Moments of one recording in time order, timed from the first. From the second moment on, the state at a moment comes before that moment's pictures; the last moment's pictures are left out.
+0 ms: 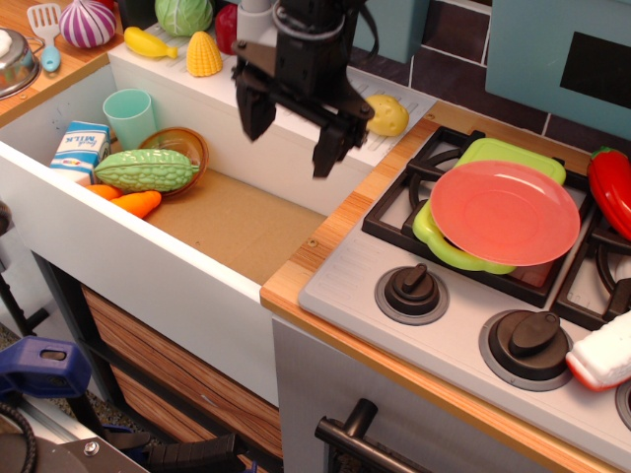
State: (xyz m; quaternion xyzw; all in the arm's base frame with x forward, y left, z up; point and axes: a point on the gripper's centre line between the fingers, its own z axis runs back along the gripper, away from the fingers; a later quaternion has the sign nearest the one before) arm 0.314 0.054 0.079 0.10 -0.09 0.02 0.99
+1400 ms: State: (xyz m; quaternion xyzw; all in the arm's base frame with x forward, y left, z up) arm 0.445 0.057 0.038 0.05 -0.21 -0.06 0.97
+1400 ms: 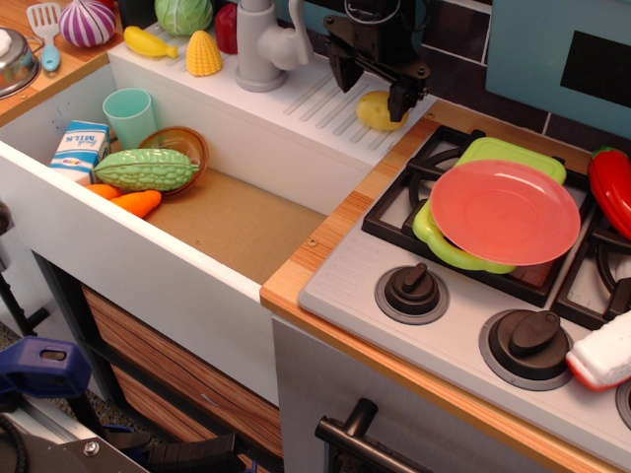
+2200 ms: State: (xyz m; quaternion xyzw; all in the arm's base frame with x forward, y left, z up) arm 0.448 0.060 0.011 0.00 -0.21 -0.05 0.98
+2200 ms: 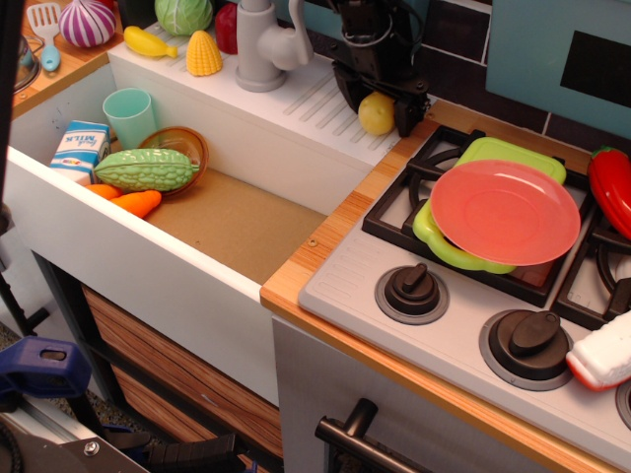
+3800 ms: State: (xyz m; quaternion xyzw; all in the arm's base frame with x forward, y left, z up) arm 0.343 -0.059 0.084 0.03 -0.08 -0.08 0.99
